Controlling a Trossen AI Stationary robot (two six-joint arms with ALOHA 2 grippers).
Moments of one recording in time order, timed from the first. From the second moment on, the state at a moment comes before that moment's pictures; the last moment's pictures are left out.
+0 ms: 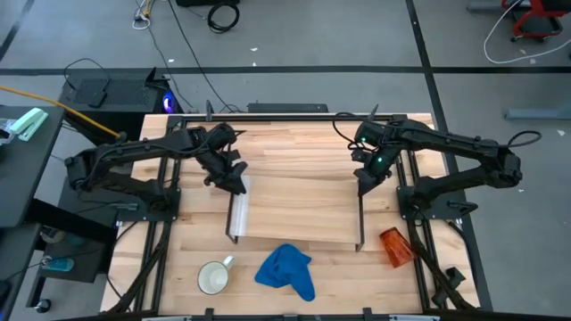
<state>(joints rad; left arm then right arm) 0.39 1.24 0.89 -0.66 0.76 -1.04 -0.42 1.14 0.96 -1.13 -0.79 0.59</state>
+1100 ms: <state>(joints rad) 0.40 0.97 0.89 -0.81 0.61 -1.12 -0.42 1.09 1.06 -1.11 -0.77 0.52</state>
